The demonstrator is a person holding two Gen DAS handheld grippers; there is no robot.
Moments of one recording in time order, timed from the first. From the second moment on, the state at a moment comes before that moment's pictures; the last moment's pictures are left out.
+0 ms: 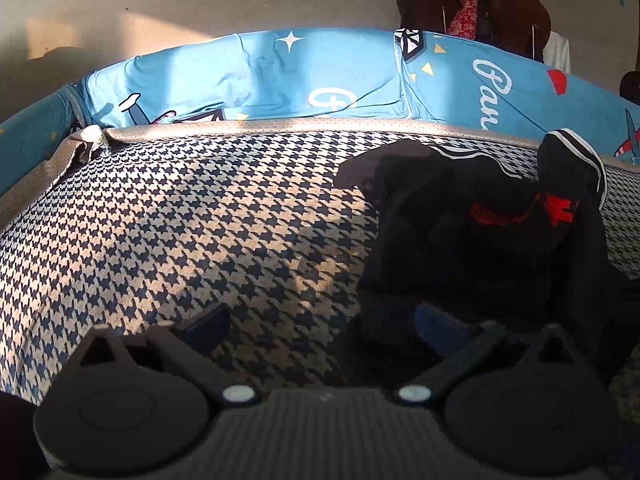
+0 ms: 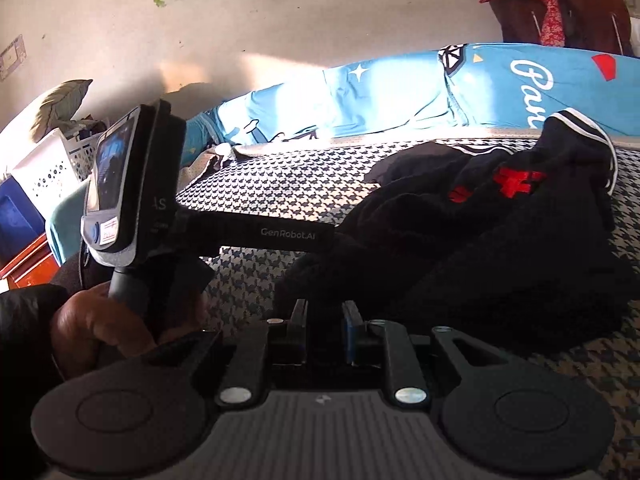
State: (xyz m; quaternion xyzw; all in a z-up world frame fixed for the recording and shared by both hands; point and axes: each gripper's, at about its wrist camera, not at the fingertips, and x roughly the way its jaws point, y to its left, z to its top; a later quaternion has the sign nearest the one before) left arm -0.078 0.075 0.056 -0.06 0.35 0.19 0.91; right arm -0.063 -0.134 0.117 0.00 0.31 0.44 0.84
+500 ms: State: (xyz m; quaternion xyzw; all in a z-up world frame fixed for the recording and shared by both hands) left arm -0.072 0.064 0.041 -0.05 0.37 0.17 0.91; right arm -0.012 -0.205 0.104 0.07 0.33 0.17 0.93
